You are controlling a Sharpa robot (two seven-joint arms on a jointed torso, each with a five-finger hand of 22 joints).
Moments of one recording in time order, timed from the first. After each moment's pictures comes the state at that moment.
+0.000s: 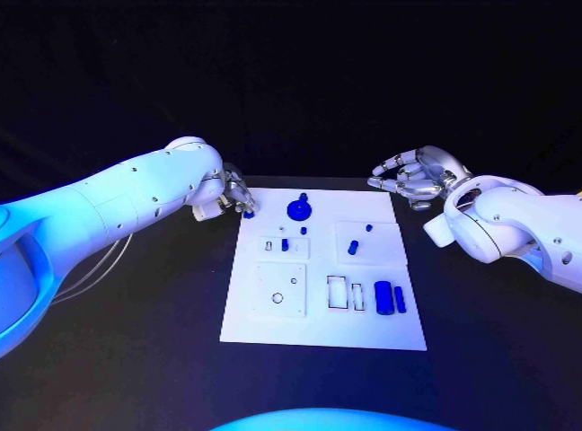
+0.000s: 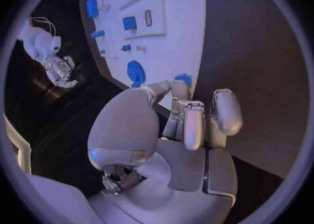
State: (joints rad) left arm 1.32 -0.46 -0.03 0.82 -0.94 0.25 -0.48; left_hand 1.26 -0.11 0.63 0.12 0.04 0.83 0.08 0.68 0.76 1.11 0.02 1.05 0.67 1.46 -0.06 1.50 1.29 0.08 1.33 0.05 1.37 1.15; right arm 1.35 -0.83 -0.15 1.46 -0.67 -0.46 0.02; right_hand 1.33 -0.13 0.16 0.28 0.22 0.80 0.17 0.28 0.44 1.29 0.08 1.28 1.23 1.47 0.01 1.47 1.30 0.06 1.42 0.11 1.23 1.30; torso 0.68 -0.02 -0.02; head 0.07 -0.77
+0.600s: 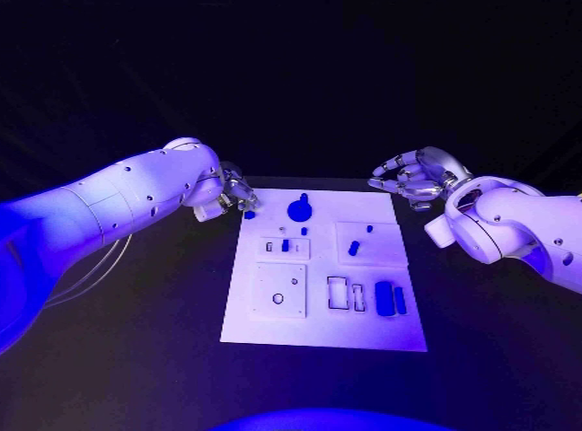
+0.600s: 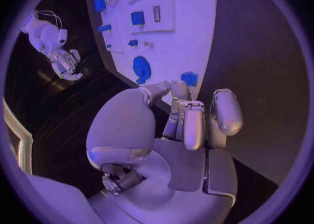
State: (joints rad) left arm 1.32 -0.48 -0.03 0.84 -0.88 0.21 -0.45; left_hand 1.19 -0.13 0.71 0.08 0.03 0.83 0.09 0.70 0.79 1.12 0.02 1.06 0.67 1.46 -0.05 1.50 1.29 0.08 1.33 0.05 1.37 1.15; right arm 1.35 -0.83 -0.15 1.46 -0.67 -0.46 0.02; right_hand 1.33 -0.13 0.16 0.28 0.22 0.80 0.17 0.28 0.44 1.29 0.08 1.28 1.23 1.47 0.01 1.47 1.30 0.06 1.42 0.11 1.23 1.30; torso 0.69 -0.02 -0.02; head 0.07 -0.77
